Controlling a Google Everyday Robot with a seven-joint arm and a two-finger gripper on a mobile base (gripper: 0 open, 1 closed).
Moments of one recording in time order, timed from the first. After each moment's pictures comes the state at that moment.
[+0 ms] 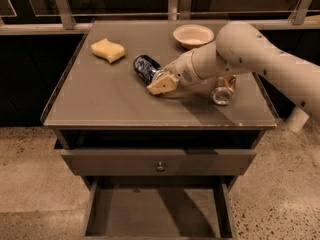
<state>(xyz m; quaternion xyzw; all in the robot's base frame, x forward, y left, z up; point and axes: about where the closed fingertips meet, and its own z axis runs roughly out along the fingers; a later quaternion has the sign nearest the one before) 0.663 -0.021 0.831 -0.47 0.76 0.21 0.40</state>
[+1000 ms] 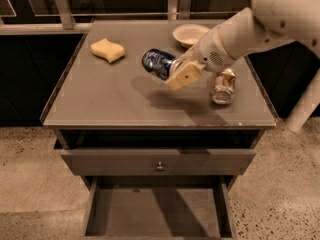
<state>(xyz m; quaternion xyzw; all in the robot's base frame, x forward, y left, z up) 0.592 -0.058 0.904 -0.53 0.75 0.20 0.34</state>
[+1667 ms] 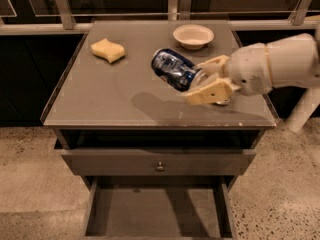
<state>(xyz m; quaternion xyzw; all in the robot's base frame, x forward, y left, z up) 0.510 -0.086 0.932 -0.51 0.69 0.29 0.43</state>
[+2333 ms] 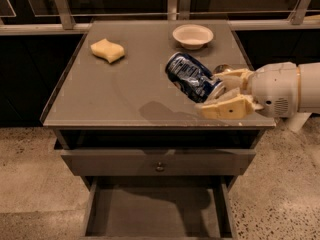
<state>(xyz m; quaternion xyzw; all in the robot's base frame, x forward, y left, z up) 0.467 -0.112 0.938 -0.47 0.68 0.31 0.48</state>
